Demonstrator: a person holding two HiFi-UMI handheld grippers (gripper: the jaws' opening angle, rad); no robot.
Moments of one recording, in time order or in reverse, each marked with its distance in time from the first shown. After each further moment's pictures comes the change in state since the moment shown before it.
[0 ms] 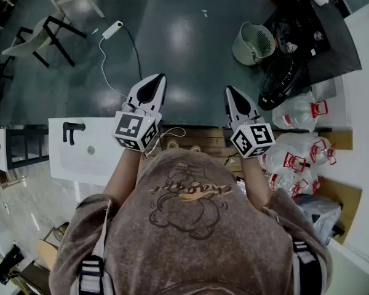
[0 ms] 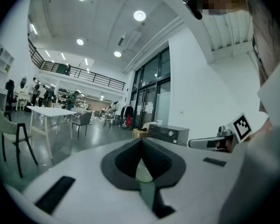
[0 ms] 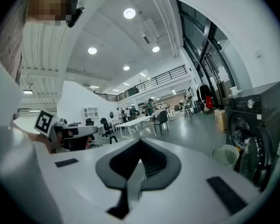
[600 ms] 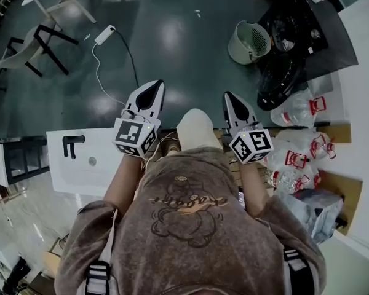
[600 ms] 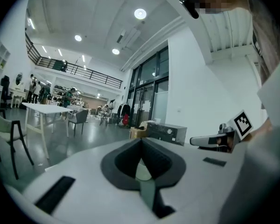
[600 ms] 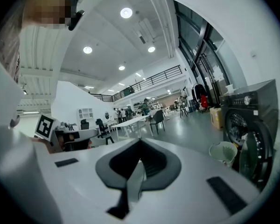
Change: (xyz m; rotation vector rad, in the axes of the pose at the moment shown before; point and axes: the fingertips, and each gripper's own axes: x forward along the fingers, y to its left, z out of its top) left arm 0.012 0.036 -0.013 -0.006 0.013 -0.043; right arm 0.027 0.008 -0.008 0.026 0.001 -0.047
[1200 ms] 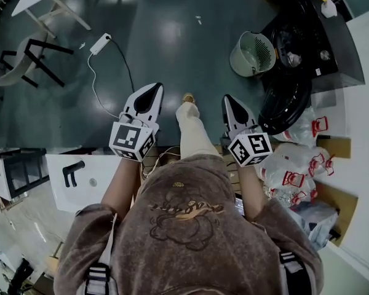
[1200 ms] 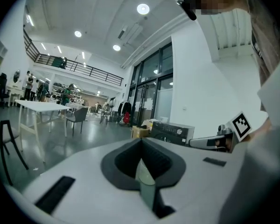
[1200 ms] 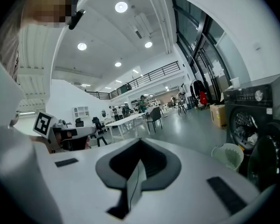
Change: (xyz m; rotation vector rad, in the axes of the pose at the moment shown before) left arm 0.127 0.076 0.007 -0.009 0.034 0.000; right arm 0.125 -0.081 0.018 0.018 0.037 -0.022
